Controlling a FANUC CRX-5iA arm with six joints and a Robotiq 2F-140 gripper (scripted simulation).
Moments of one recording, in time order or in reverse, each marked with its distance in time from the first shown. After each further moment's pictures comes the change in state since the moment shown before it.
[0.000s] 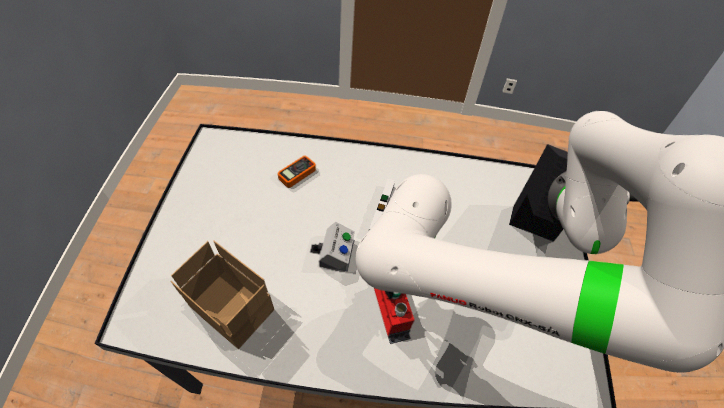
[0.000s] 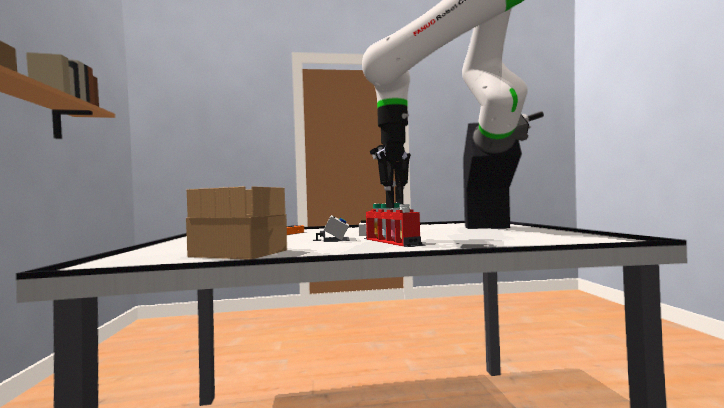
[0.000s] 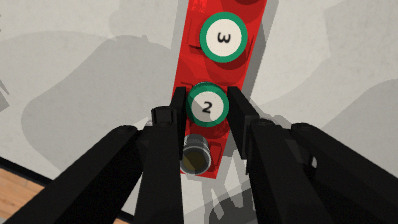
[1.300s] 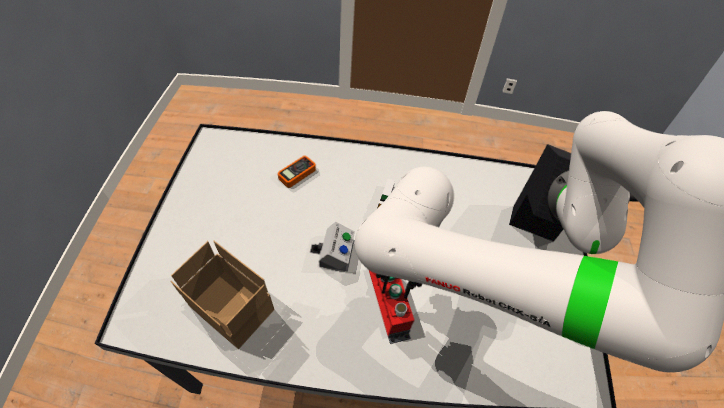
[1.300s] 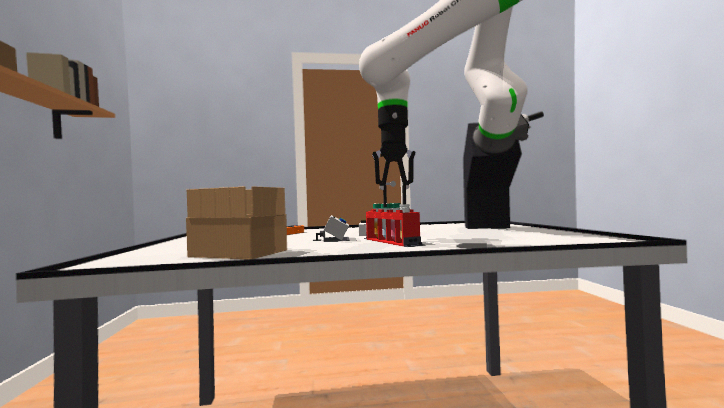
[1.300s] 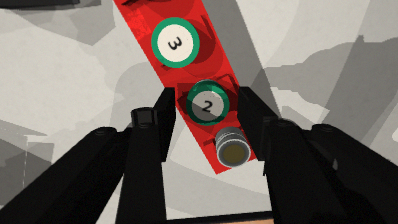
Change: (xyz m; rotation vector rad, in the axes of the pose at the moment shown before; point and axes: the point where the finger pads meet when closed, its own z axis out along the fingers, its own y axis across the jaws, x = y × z) arm 0.000 0.000 0.000 0.028 -0.050 0.684
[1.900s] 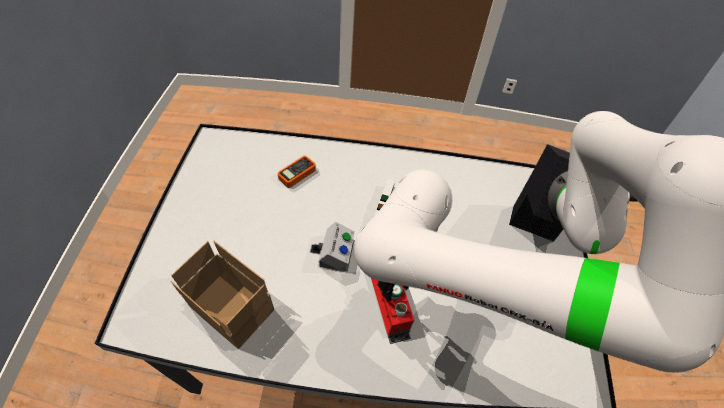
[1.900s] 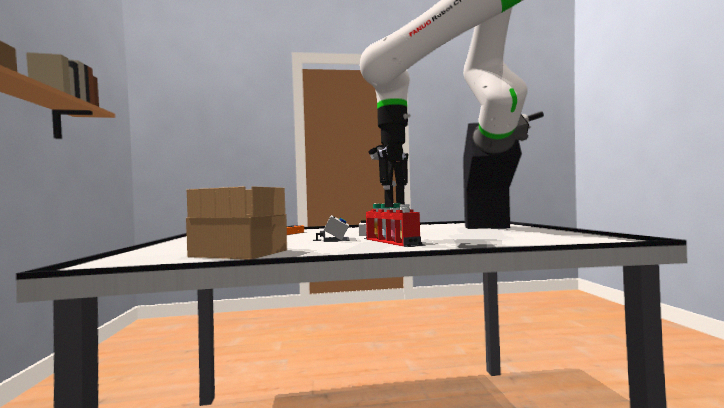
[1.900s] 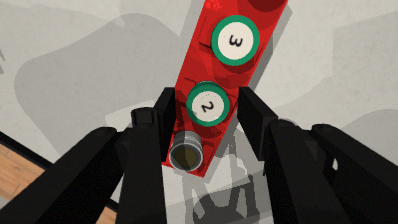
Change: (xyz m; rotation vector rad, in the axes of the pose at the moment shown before) arm 0.000 0.000 0.000 -0.018 0.019 -0.840
